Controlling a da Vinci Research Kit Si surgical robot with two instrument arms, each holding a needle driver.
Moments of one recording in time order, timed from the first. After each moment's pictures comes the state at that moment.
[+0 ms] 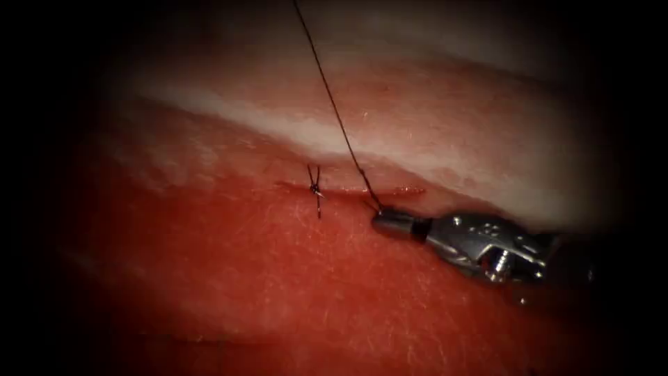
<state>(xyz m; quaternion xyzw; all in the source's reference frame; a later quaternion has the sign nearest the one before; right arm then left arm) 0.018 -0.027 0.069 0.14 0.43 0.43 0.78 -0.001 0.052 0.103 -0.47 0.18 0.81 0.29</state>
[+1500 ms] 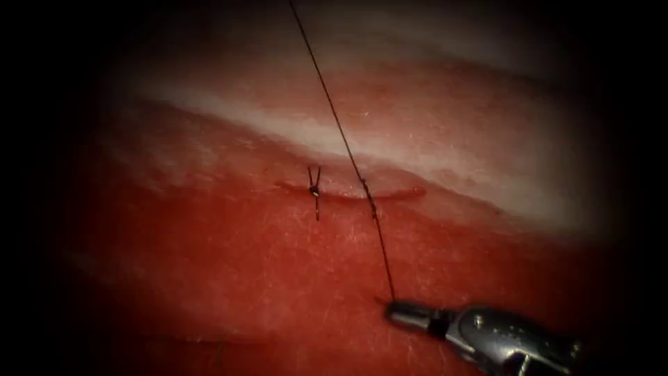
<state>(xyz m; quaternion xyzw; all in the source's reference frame) 0.016 -0.037 0.065 0.14 0.48 0.38 0.78 0.000 0.053 0.109 -0.47 0.17 0.82 0.29</state>
